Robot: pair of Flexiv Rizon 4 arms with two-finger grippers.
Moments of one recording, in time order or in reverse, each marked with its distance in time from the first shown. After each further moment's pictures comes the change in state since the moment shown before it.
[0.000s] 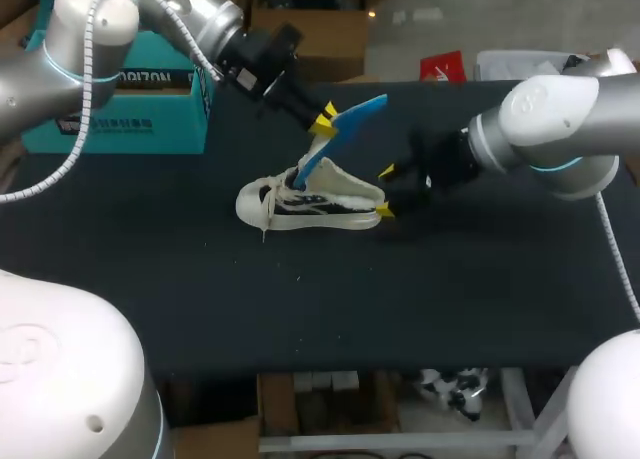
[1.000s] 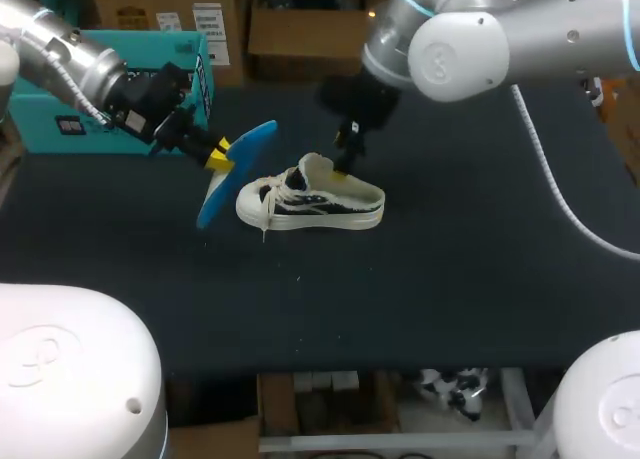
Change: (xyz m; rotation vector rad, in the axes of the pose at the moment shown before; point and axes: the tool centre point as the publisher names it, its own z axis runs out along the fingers) left arm 0.089 0.103 -0.090 0.056 -0.108 -0.183; right arm -0.002 0.094 0.025 0.497 0.040 -0.043
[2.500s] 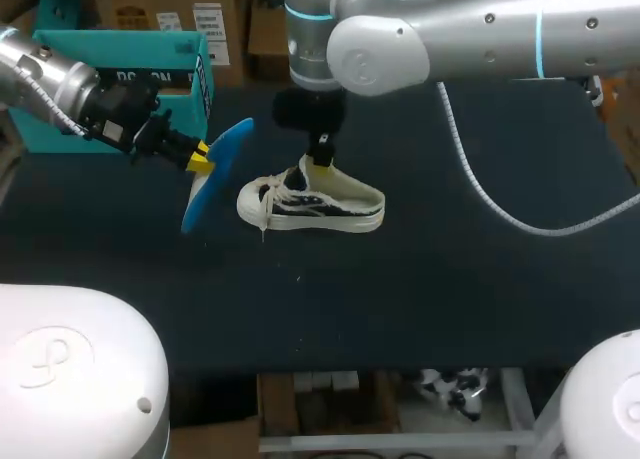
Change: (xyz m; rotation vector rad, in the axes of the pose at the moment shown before) left arm -0.005 0.017 -0.020 0.042 -0.069 -0.050; right arm -0.007 0.006 0.024 0.381 -0.091 0.191
